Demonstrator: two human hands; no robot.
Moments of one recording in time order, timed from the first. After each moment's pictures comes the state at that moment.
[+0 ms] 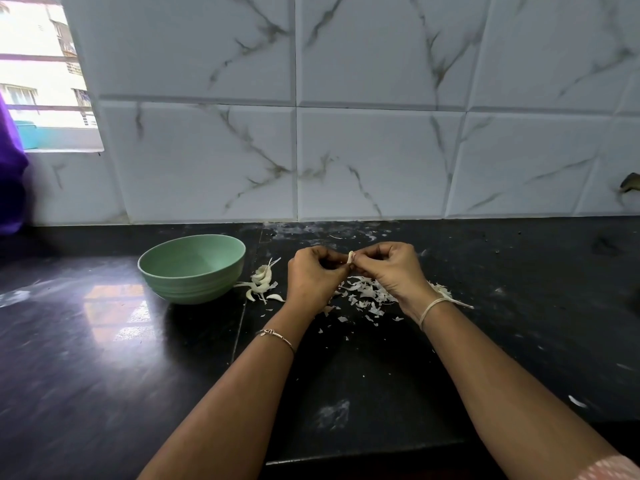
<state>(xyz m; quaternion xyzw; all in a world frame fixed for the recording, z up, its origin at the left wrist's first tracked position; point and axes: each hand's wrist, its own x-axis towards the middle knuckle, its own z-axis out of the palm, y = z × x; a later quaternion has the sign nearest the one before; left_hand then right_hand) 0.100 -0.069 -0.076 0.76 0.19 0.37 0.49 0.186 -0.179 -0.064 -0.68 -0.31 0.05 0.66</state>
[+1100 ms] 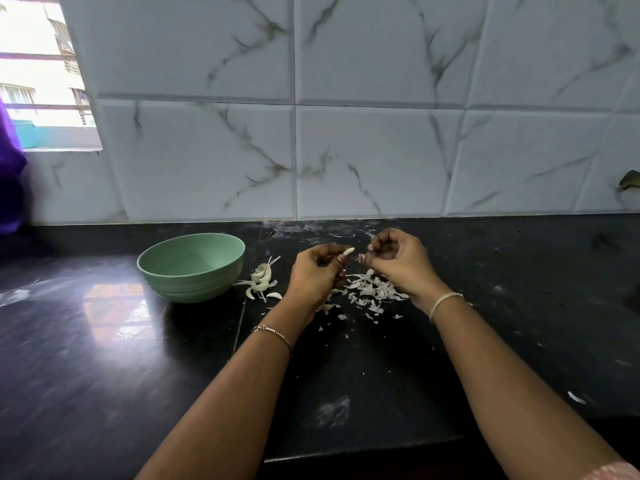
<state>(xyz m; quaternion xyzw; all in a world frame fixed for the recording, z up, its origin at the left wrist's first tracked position) 0.099 -0.071 -0.077 0.67 0.14 0.32 0.65 0.198 -0.191 -0.058 -0.73 -0.36 0.01 0.59</state>
